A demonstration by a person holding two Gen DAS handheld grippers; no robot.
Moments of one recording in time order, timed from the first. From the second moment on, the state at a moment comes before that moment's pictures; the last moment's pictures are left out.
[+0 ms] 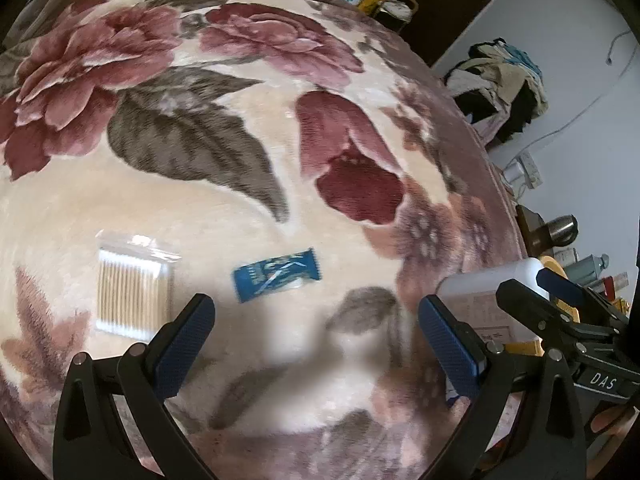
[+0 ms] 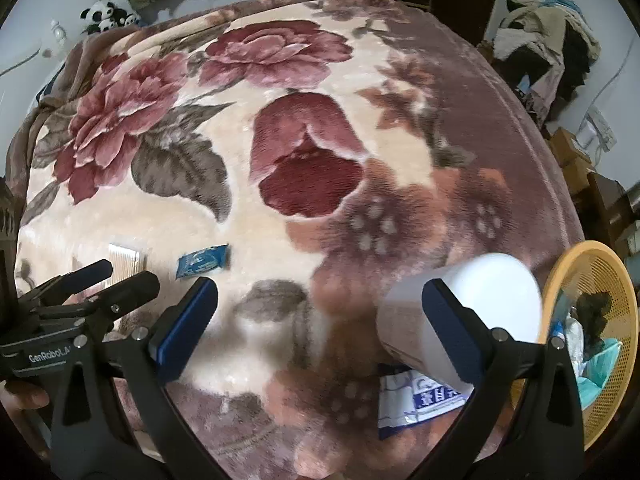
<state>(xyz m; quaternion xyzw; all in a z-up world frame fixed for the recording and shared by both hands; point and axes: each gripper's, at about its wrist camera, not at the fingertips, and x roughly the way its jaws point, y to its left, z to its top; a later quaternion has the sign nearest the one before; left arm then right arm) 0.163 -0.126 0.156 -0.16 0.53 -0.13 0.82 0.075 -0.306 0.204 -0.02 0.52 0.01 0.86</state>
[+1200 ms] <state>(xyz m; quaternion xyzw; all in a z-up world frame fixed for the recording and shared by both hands) 0.159 0.034 0.063 -0.20 0.57 0.02 0.80 0.164 -0.161 0.067 -0.13 0.58 0.21 0.77</state>
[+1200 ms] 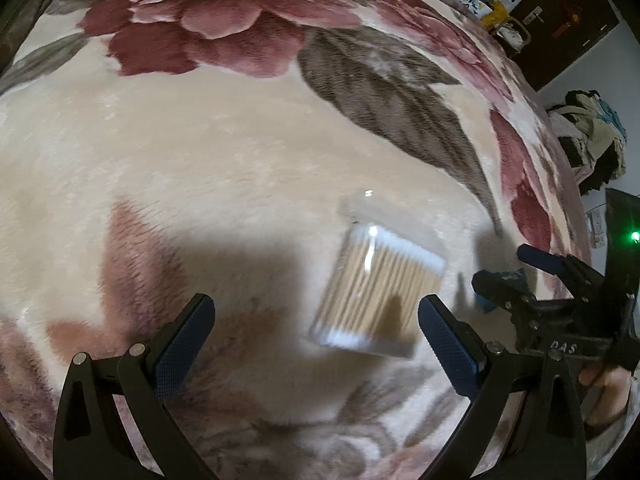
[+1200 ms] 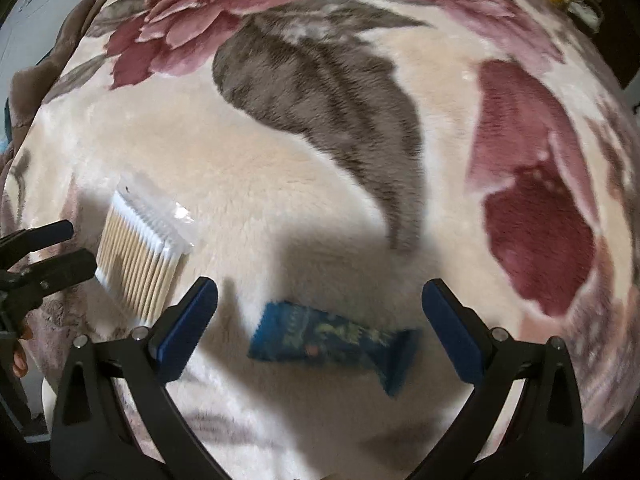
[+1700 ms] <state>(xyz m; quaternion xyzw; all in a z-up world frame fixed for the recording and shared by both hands) 0.154 0.015 0.056 -0.19 0.58 0.00 0.79 0.103 -0.154 0.070 -0.13 0.60 0.33 0.71</state>
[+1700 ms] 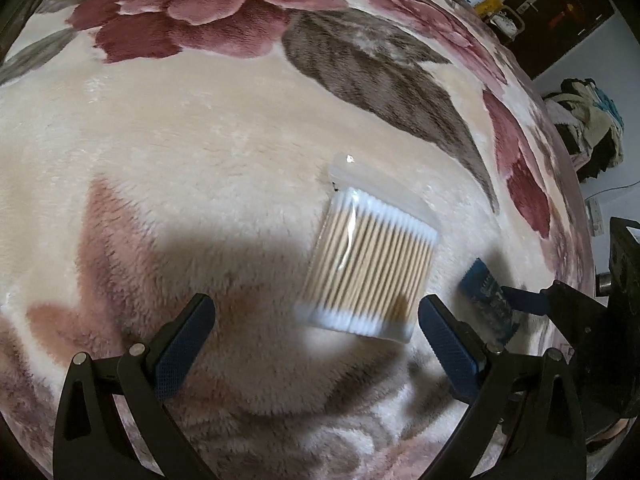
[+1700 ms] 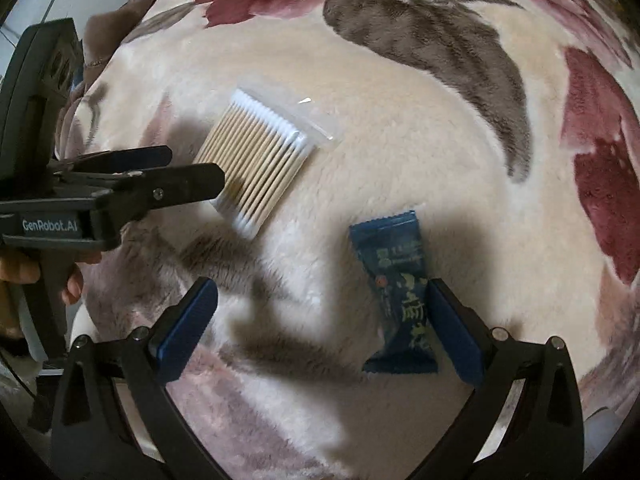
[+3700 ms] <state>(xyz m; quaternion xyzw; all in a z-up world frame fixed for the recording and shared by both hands) 0.097 0.019 0.031 -0.15 0.59 0.00 0.79 0.057 -0.155 0.038 -0.02 0.61 0.20 0.76</state>
